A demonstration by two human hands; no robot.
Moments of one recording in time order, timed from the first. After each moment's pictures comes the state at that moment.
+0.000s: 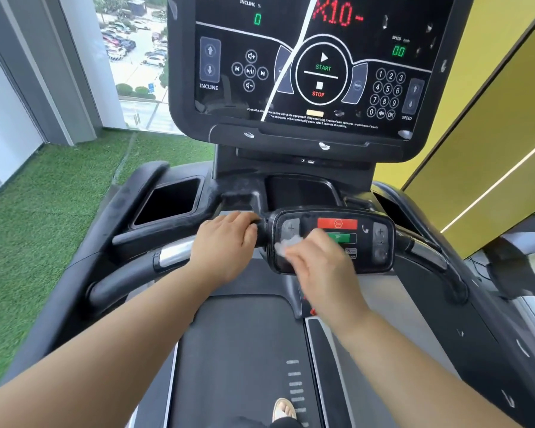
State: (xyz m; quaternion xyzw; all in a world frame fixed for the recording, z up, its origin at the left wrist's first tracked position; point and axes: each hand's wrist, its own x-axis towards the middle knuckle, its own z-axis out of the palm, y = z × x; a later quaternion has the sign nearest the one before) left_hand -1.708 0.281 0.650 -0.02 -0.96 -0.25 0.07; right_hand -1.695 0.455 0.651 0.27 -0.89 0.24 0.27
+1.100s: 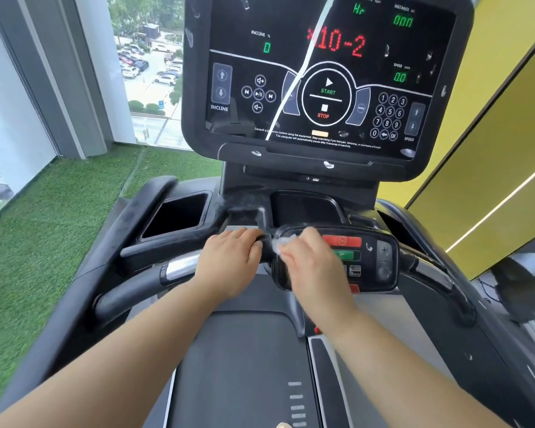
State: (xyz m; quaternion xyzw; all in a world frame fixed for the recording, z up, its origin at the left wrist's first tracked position) left_hand -1.709 0.279 0.645 -0.04 -0.97 -0.22 0.11; right_hand -1.707 0.436 0.664 0.29 -0.89 0.23 0.25
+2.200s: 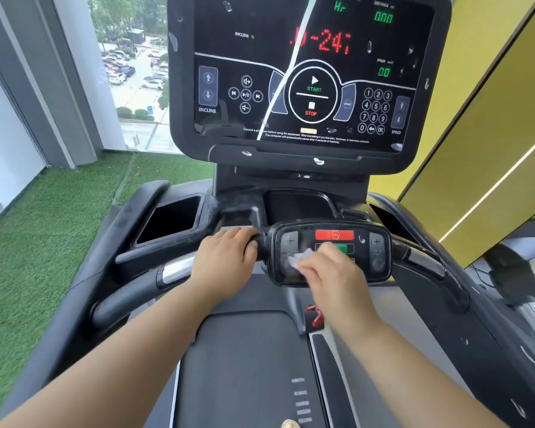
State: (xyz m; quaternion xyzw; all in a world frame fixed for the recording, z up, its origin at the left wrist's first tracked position) left_hand -1.709 0.278 0.643 -0.04 -0.97 -0.22 0.10; right_hand -1.695 0.470 0.651 0.25 -0.90 0.24 0.28
